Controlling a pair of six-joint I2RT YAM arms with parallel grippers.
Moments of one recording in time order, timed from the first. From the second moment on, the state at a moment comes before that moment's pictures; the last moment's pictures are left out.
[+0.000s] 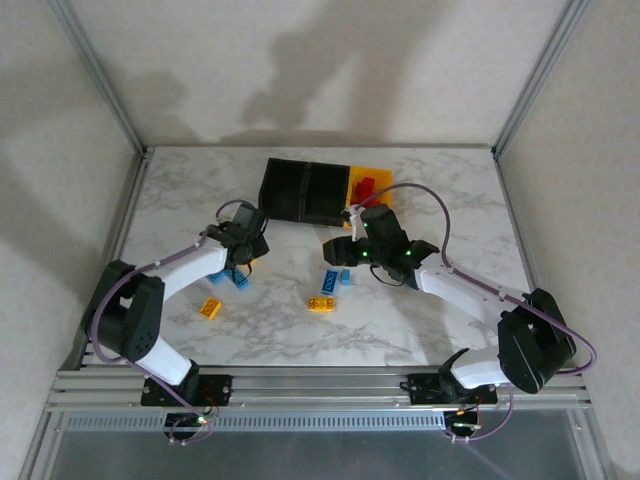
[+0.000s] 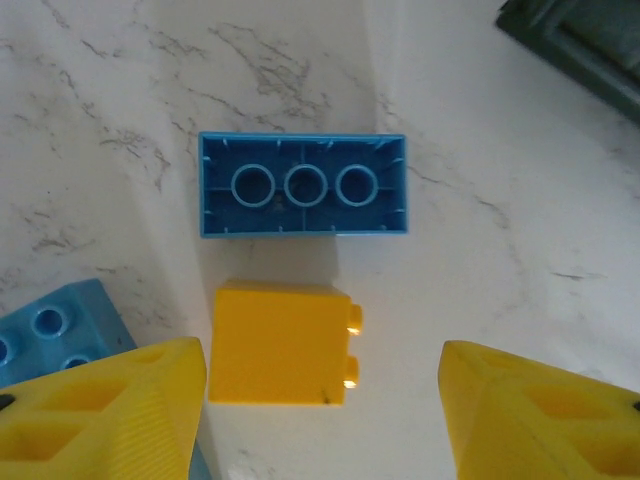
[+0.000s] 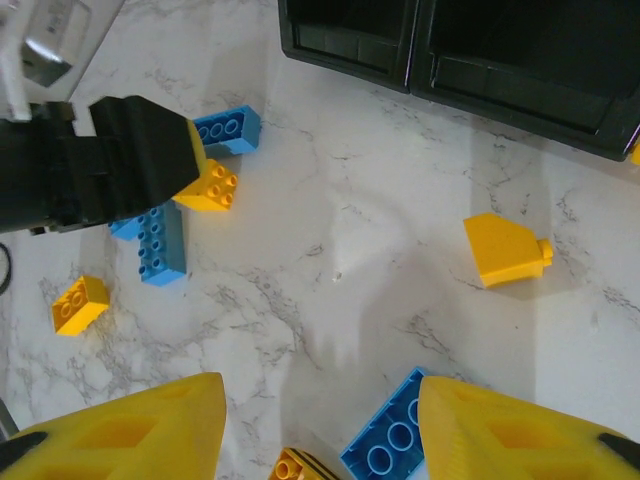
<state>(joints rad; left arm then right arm) -0.41 1.59 0.92 -0.43 -0.31 -0.83 0.69 1.38 0.89 -0.19 -0.24 0.41</state>
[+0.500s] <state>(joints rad) -0.40 1.71 0.93 -0.40 -0.33 -0.80 0.69 1.38 0.89 -0.19 -0.24 0.42</state>
